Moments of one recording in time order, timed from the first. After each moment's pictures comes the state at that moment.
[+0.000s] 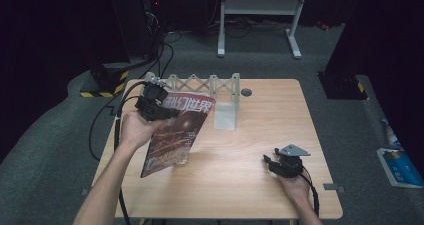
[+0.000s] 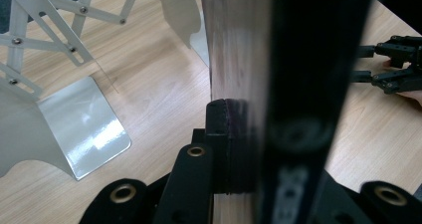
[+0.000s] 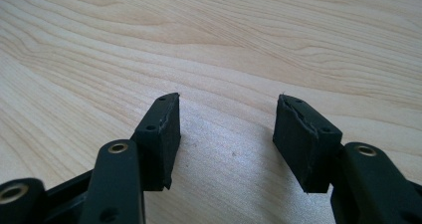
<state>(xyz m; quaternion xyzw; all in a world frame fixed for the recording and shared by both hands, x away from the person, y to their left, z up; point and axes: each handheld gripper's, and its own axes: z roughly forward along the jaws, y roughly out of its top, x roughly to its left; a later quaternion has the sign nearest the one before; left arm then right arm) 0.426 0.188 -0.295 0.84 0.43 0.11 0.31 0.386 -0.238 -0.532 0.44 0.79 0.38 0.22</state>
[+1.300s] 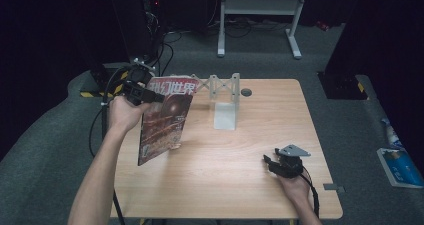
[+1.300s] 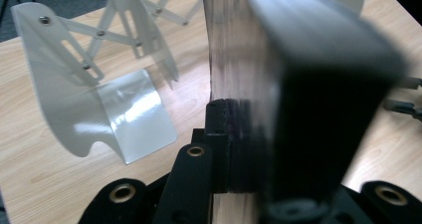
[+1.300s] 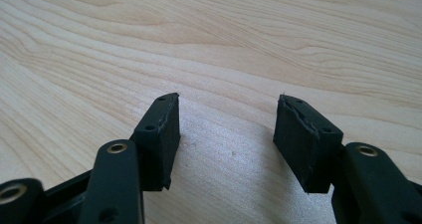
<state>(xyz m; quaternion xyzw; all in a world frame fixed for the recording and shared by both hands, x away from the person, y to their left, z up) 0.458 0.228 -0.277 0.81 0.50 0.12 0.29 0.386 -0.238 -0.532 0.43 0.78 0.38 0.22</state>
